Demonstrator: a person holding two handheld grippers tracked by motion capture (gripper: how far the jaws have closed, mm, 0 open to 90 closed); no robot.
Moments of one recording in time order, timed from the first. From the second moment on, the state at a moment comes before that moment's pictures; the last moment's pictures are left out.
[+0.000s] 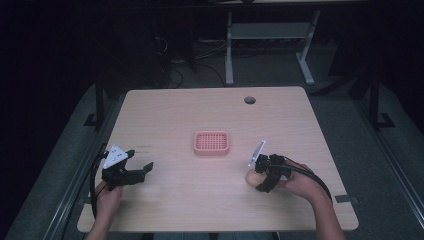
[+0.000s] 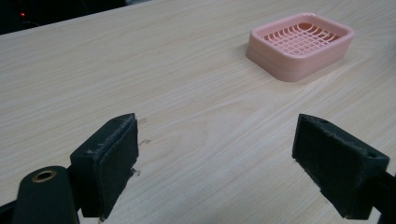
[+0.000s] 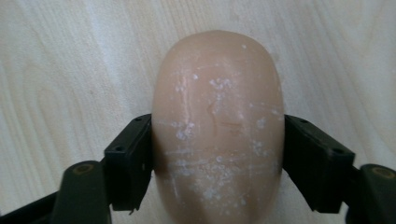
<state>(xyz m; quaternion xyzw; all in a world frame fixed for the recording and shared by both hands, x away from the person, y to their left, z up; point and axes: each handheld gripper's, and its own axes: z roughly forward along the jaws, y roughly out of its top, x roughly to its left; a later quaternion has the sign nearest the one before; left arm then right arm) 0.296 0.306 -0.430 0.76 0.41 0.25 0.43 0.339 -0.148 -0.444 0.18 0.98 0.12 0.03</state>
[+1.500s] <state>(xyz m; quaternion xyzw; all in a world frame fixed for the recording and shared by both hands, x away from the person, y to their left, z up) 0.296 0.306 -0.430 0.76 0.41 0.25 0.44 0.347 -0.140 -0.425 0.16 0.97 0.17 0.02</state>
